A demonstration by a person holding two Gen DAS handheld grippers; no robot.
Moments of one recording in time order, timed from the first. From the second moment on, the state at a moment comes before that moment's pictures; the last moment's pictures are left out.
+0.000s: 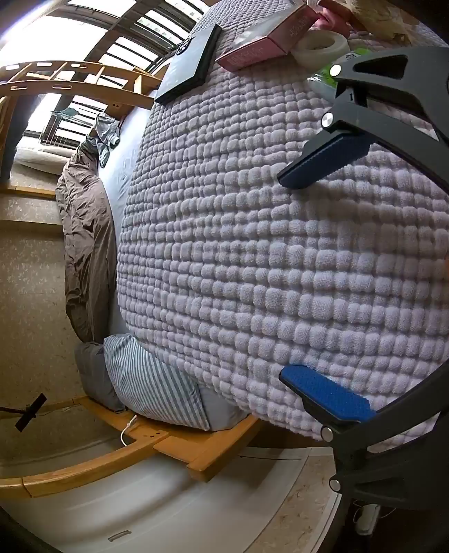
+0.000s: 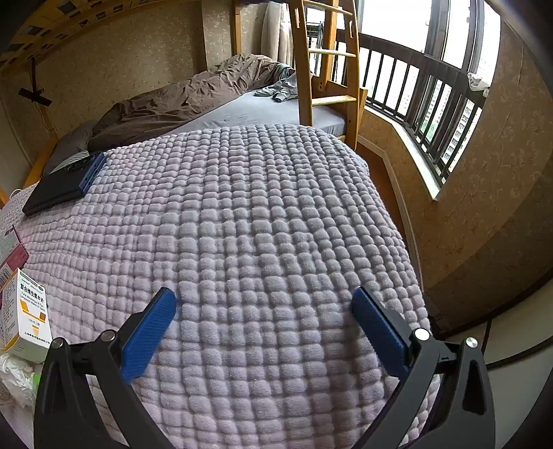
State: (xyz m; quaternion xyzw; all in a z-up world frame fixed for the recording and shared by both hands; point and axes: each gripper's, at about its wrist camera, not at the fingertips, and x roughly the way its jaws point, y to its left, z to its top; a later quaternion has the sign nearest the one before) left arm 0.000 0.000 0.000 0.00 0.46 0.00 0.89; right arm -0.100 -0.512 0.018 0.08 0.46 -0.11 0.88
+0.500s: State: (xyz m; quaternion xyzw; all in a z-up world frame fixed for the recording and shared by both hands) left arm 0.000 0.000 0.000 0.00 0.46 0.00 0.89; right arm -0.100 -0.512 0.019 0.08 0.46 -0.11 0.88
